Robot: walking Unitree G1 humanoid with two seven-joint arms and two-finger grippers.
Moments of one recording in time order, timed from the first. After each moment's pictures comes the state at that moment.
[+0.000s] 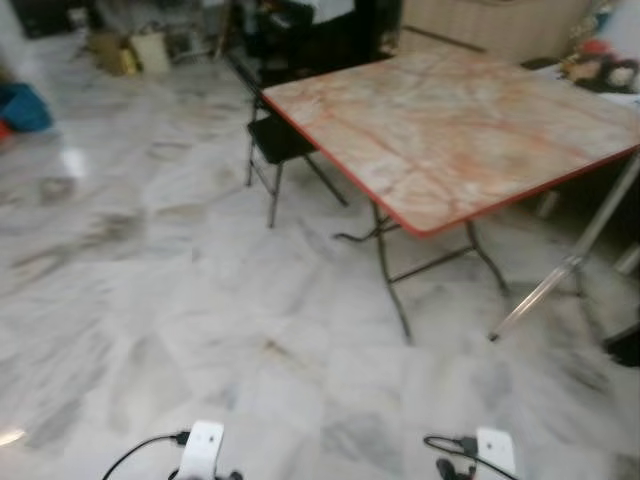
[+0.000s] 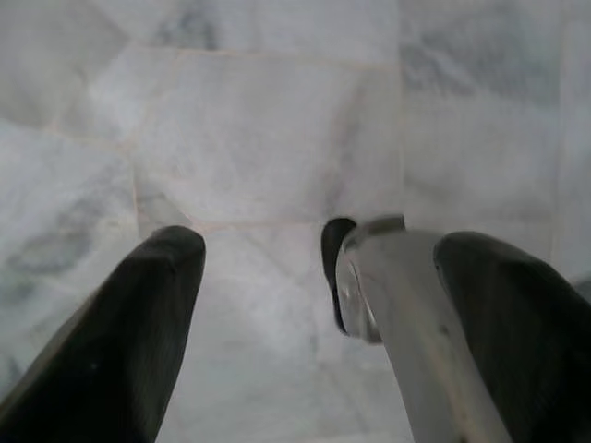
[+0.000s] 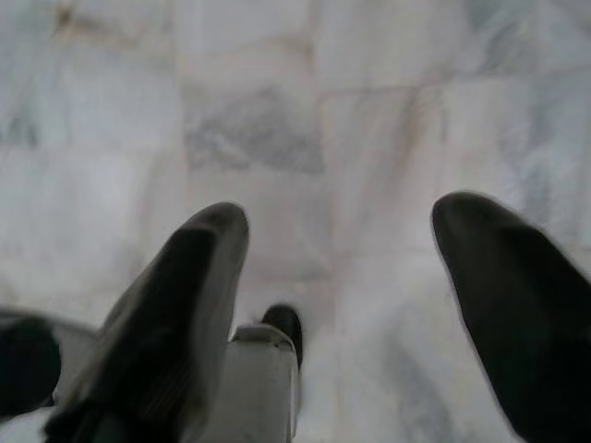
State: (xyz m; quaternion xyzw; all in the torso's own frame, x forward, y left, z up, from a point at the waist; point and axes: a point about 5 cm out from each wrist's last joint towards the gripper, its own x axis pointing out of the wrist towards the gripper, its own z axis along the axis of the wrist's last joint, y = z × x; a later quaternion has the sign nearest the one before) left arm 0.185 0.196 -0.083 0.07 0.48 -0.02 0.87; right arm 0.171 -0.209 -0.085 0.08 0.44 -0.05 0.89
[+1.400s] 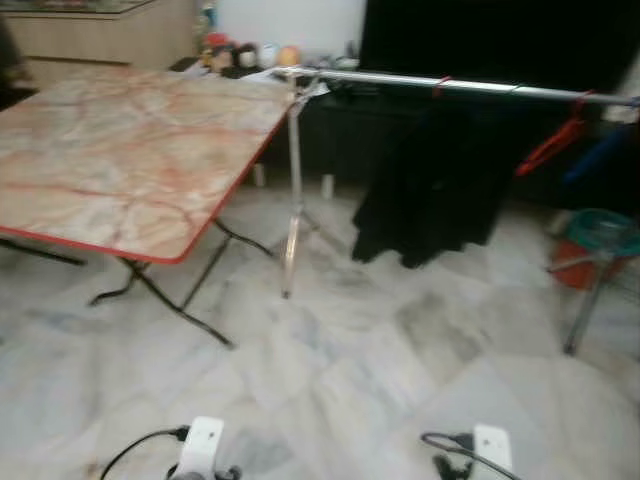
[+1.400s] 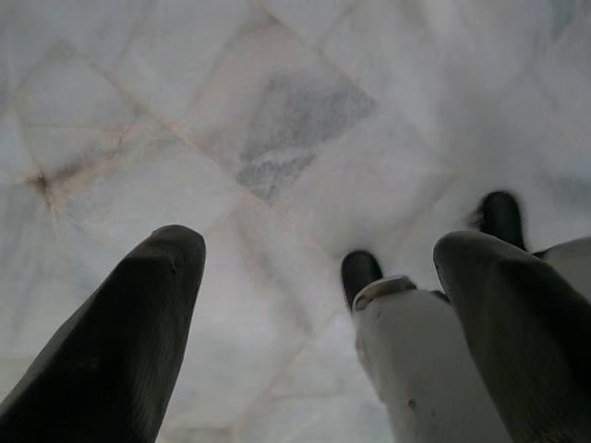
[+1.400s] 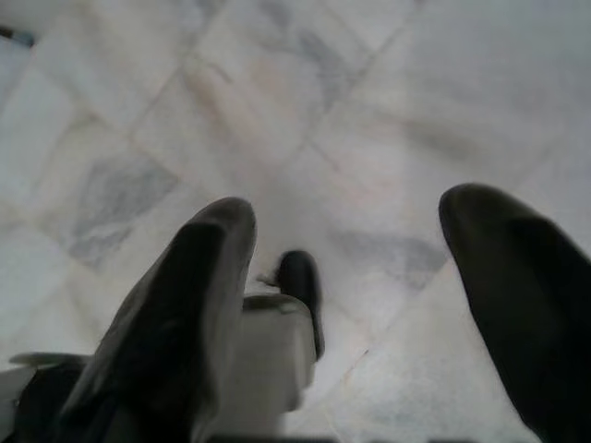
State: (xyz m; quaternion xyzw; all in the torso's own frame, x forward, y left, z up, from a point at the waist) left arm 0.186 0.196 -0.082 0.07 0.48 -0.02 0.88; right arm 0.166 -0.208 -0.087 0.09 0.45 -0.05 0.89
